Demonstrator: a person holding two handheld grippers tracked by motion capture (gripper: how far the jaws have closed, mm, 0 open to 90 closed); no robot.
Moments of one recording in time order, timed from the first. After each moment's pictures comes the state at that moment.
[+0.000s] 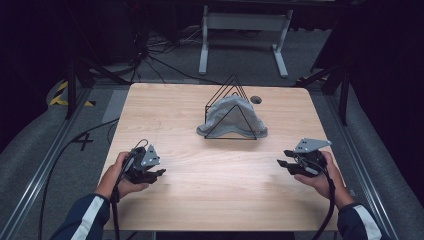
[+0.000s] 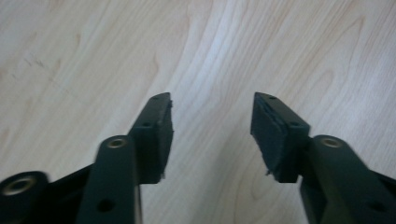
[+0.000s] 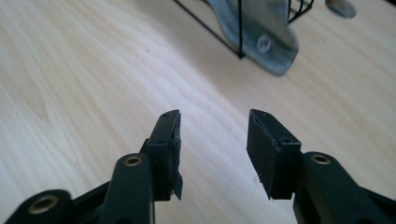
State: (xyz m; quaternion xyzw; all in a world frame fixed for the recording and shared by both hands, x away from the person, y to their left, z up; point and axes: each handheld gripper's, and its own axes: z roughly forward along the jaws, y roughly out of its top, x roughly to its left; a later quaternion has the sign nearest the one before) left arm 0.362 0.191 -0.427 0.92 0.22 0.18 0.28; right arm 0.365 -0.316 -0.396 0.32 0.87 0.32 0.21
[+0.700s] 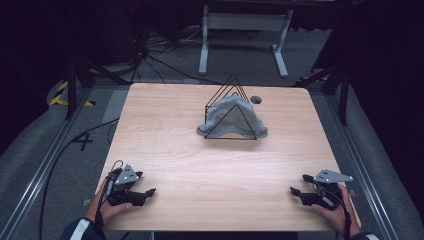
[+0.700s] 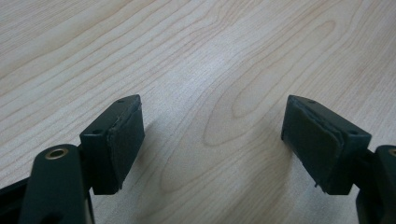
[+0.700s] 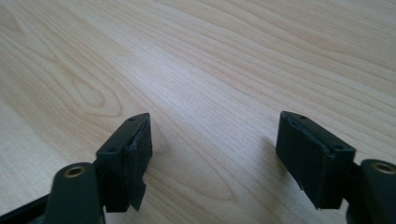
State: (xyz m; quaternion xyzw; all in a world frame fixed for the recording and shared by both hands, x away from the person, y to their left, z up) left arm 0.332 0.238 -0.482 0.86 0.33 0.13 0.37; right arm 0.310 -0.373 -0.468 0.41 0.82 0.36 0.20
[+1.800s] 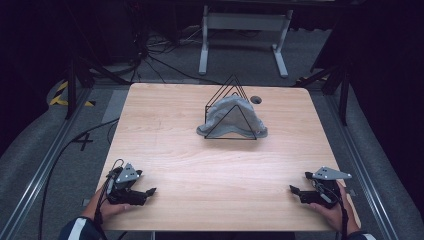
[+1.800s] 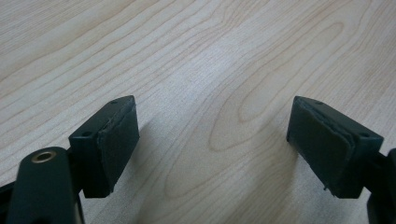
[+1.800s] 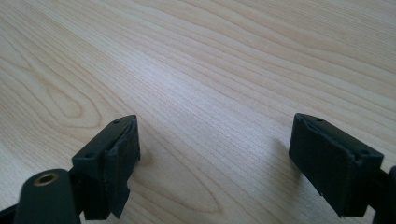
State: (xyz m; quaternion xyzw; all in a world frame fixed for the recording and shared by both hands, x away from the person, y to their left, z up) left arm 0.336 0.237 -0.482 0.86 0.33 0.13 0.37; right arm 0.317 -0.372 -0.468 0.43 0.81 0.35 0.20
